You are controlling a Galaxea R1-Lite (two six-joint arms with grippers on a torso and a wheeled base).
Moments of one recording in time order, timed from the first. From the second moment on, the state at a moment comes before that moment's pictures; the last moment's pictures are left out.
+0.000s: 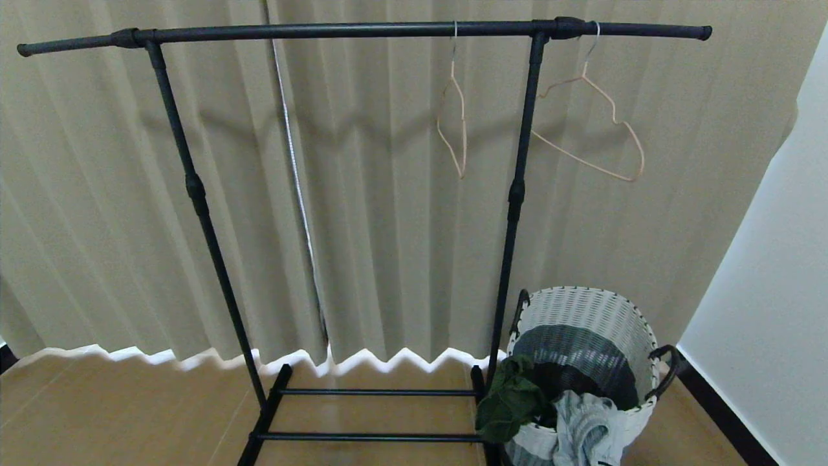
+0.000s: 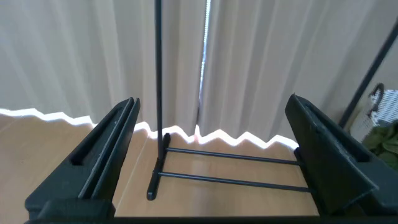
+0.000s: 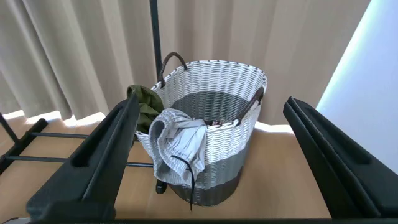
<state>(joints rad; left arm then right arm) 0.01 0.01 0.00 -0.02 0.09 -0.04 0.00 0.00 -0.04 0.09 0.00 0.02</state>
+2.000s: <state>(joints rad) 0.01 0.01 0.00 -0.02 0.08 -0.04 0.08 0.71 -0.11 -0.01 -0.11 -0.44</state>
